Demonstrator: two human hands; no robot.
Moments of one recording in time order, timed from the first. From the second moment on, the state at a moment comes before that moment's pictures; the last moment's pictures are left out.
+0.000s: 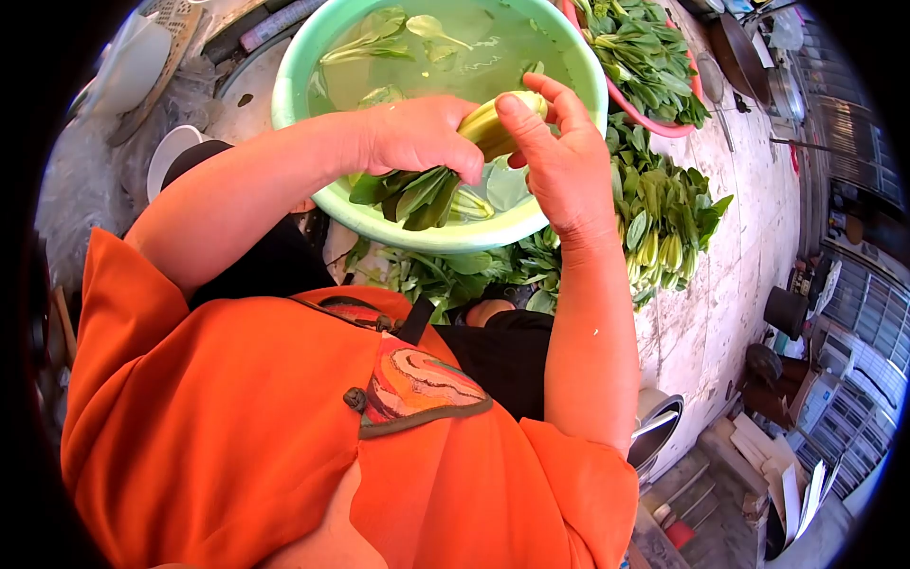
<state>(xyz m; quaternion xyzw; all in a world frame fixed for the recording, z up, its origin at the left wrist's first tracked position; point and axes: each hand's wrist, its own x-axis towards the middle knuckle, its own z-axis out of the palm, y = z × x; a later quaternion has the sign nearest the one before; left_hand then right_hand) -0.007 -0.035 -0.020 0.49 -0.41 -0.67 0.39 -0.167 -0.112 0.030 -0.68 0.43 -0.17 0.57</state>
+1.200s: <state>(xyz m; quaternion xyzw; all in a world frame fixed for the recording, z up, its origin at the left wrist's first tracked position) 0.009 -0.034 0.001 0.29 -0.23 -0.76 0.54 -0.164 -0.087 0.029 -0.68 0.41 -0.23 0.56</state>
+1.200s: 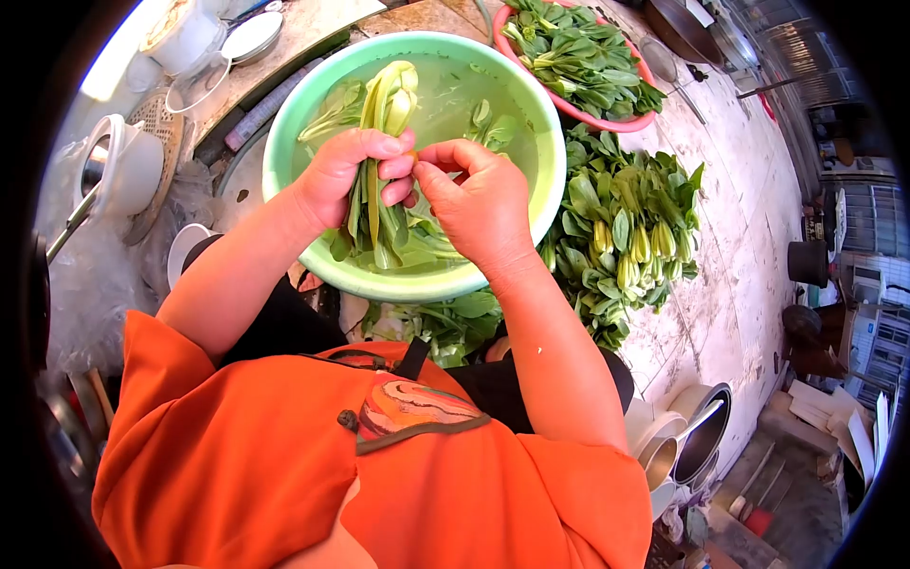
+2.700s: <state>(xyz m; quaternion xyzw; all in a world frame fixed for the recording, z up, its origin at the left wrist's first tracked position) 0.004 -0.032 -0.014 0.25 -0.18 -0.81 0.50 -0.185 -0.081 0.019 -0.30 0.25 -0.17 0.90</state>
